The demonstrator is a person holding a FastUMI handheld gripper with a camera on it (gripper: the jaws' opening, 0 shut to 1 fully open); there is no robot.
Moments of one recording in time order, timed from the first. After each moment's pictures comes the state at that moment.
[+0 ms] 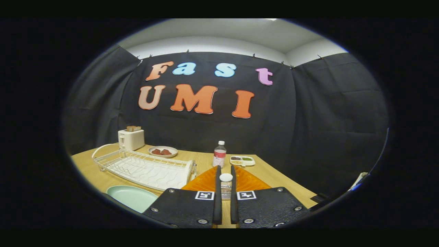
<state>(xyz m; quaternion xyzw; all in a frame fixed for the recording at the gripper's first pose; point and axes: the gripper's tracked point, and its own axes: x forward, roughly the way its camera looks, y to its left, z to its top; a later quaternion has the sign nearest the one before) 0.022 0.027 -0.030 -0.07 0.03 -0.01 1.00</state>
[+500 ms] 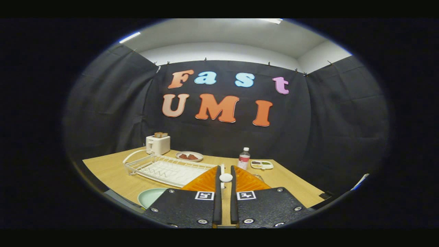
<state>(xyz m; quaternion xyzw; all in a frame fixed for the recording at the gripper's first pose) -0.052 0.112 -0.008 -0.07 0.01 0.07 1.00</state>
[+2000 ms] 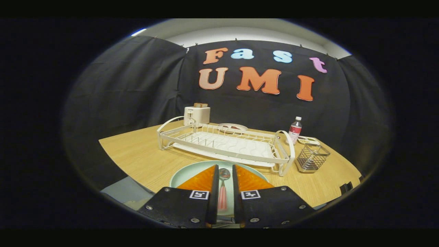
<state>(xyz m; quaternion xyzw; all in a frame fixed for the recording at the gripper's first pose) -0.061 0.227 -0.160 -0.08 0.13 0.19 0.97</state>
